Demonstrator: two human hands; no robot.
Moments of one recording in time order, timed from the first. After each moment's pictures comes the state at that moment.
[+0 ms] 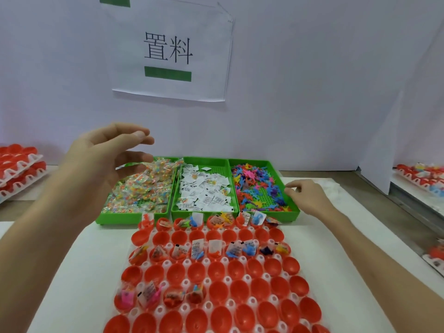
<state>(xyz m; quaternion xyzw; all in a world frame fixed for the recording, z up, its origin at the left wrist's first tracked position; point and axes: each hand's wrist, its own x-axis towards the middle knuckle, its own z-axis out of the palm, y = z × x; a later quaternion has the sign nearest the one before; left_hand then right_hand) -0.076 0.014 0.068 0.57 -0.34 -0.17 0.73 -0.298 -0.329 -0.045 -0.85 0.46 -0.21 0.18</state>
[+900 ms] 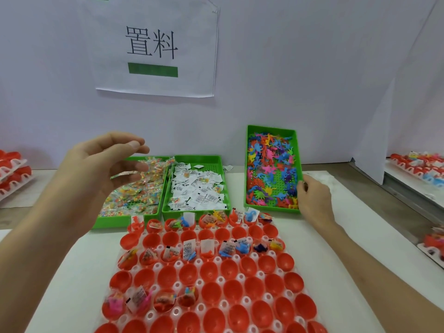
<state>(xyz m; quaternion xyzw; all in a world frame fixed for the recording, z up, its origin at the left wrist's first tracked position) -0.081 0.002 0.057 0.58 -0.35 -0.18 0.71 -0.316 -0.328 -0.074 -0.78 0.47 -0.38 0.16</state>
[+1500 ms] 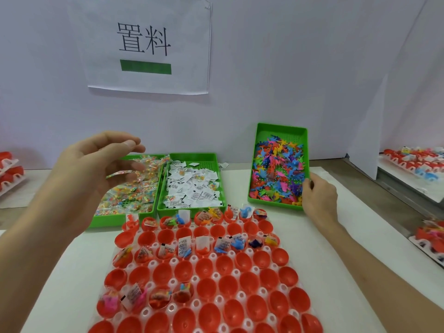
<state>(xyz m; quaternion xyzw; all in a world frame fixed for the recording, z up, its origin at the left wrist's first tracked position) -0.085 0.001 0.056 0.59 -0.35 -0.17 0.71 -0.333 -0.326 -0.076 -0.75 0.51 -0.41 0.13</state>
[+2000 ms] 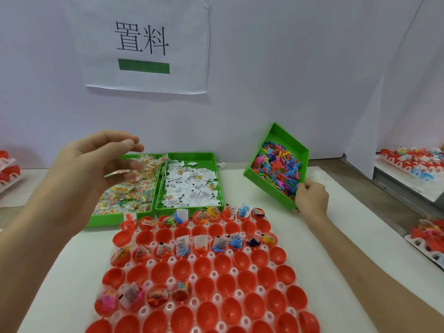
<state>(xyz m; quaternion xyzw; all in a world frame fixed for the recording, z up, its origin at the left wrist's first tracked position) -0.086 0.000 0.057 0.59 -0.35 -0.17 0.71 -0.319 -0.315 -0.069 -0.65 0.59 -0.39 0.27</state>
